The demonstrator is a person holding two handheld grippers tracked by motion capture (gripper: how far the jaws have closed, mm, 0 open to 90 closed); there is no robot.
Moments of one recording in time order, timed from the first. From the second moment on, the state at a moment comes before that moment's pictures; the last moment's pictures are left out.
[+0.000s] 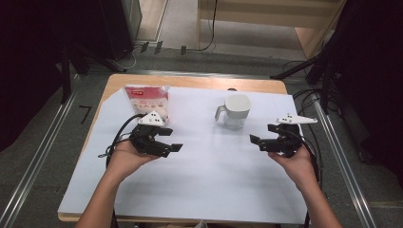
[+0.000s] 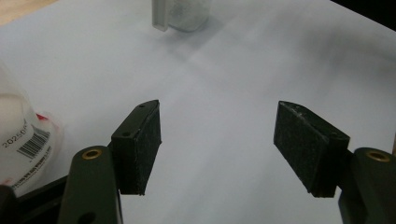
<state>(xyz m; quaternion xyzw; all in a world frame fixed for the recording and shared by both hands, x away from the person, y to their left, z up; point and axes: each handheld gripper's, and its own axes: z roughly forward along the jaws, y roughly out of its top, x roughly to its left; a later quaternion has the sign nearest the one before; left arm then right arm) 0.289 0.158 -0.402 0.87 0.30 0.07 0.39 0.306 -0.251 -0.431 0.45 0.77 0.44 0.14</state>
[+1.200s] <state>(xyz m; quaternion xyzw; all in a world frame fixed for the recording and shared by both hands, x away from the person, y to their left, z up) 0.290 0.162 -0.403 0.87 0.30 0.06 0.39 0.373 -0.206 -0.464 0.50 0.75 0.39 0.16</state>
